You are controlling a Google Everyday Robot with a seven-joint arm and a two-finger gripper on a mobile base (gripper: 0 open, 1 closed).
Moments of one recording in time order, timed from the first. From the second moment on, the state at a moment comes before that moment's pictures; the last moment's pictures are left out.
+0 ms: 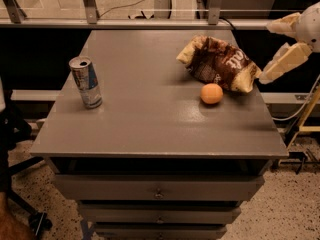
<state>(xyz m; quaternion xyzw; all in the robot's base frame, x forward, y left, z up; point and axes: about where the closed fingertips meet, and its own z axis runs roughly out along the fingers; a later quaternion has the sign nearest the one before) 0.598 -0.261 0.955 -0.56 0.73 0.10 0.37</state>
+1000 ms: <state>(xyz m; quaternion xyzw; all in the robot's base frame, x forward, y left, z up) 0.658 -0.215 0.930 -0.57 0.73 0.13 0.37</state>
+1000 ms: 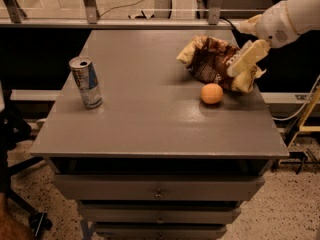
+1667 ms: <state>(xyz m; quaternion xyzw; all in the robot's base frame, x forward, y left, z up) 0.677 -0.201 0.917 -0.55 0.75 0.09 0.35</state>
